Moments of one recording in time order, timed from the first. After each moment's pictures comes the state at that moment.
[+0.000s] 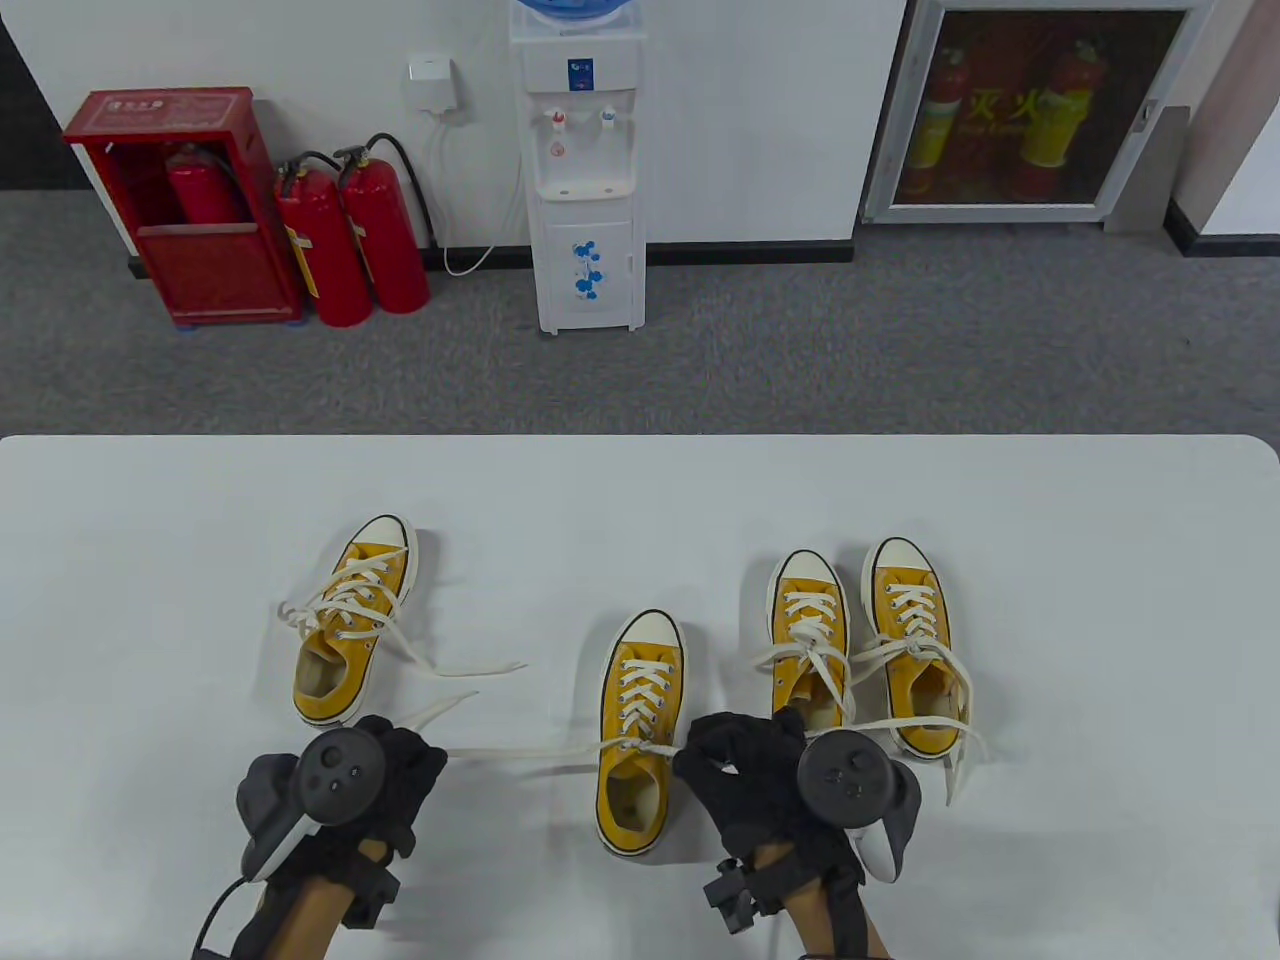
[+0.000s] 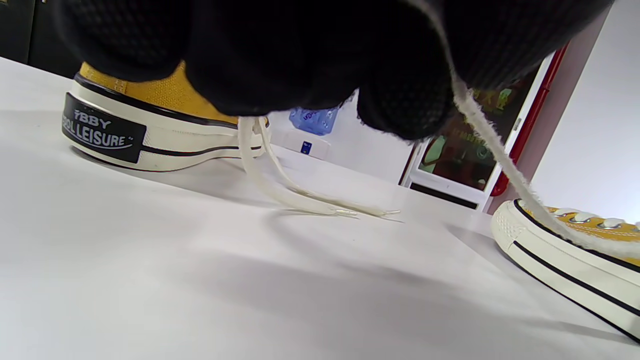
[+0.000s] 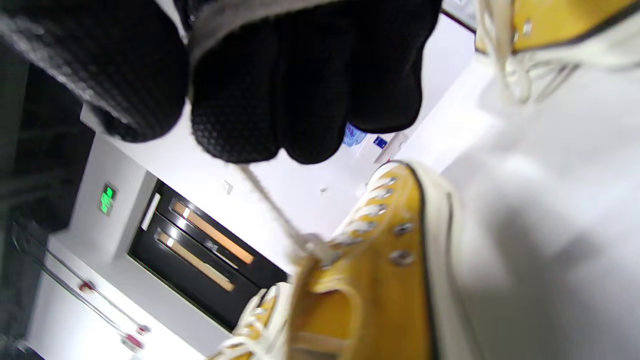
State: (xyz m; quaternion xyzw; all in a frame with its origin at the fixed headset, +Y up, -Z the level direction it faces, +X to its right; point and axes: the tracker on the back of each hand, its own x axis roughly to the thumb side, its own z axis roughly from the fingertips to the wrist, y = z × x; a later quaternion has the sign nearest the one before) left_hand -0.281 -0.735 -0.275 0.03 -0.03 0.16 0.99; right_hand 0.117 -0.735 -0.272 0.09 -0.05 0.85 0.52
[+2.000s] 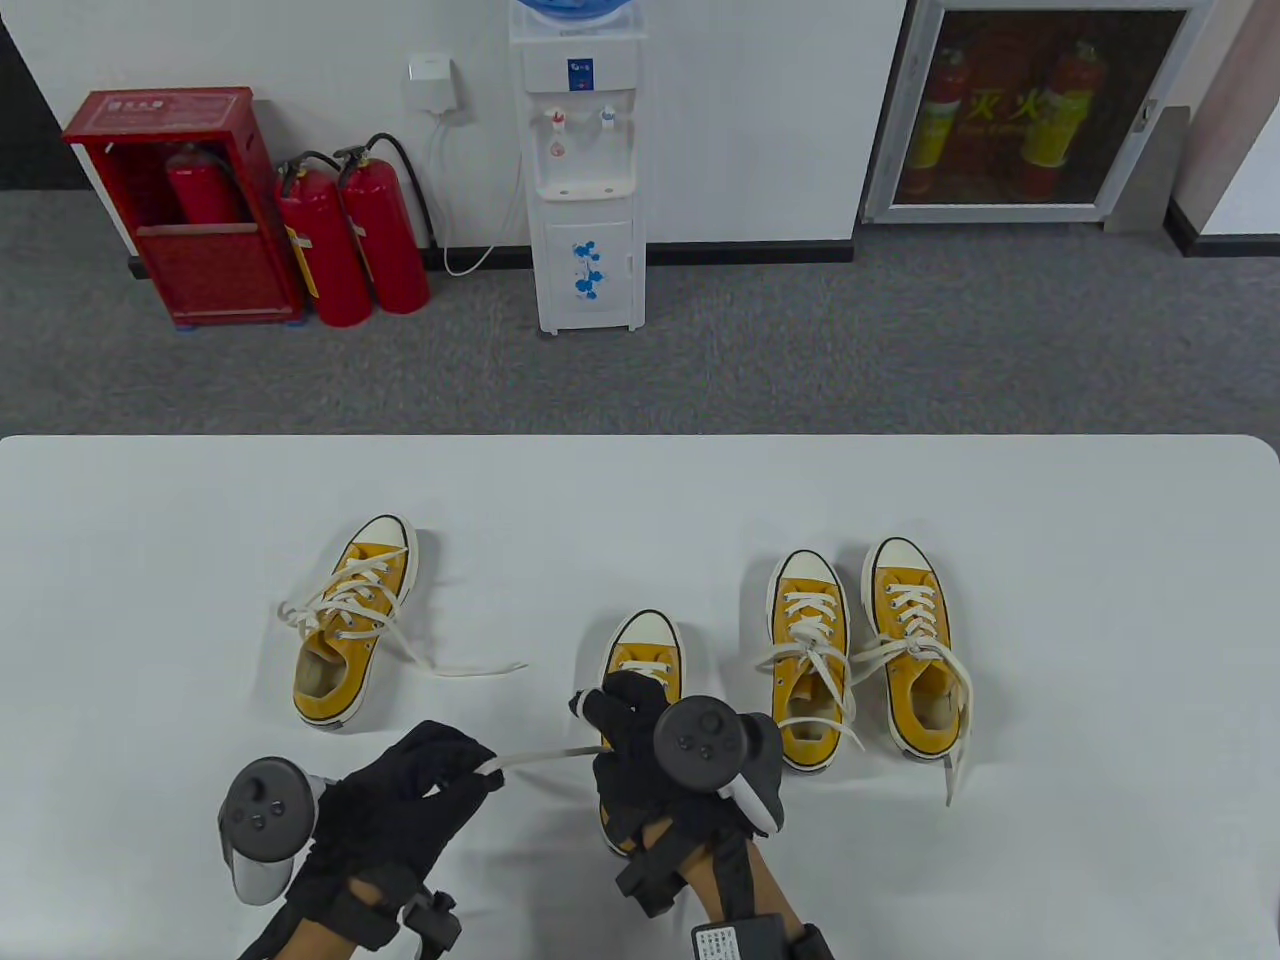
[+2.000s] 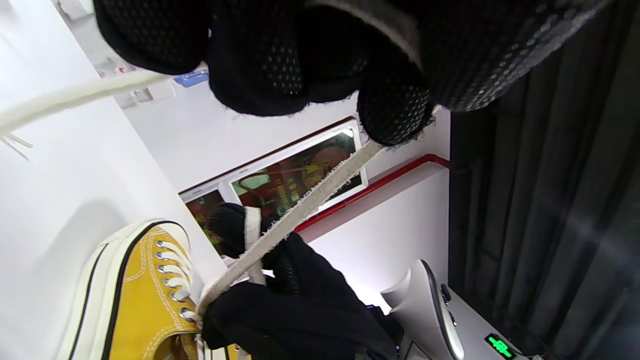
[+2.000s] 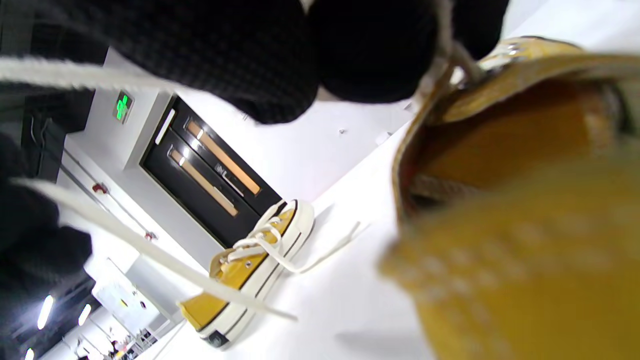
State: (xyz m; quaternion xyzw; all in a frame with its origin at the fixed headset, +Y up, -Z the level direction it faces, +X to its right) left_hand -0.254 -0.700 -0.245 0.05 -0.22 0.56 0.79; right_hand 0.021 -0.725 -0.294 0.17 0.00 0.91 0.39
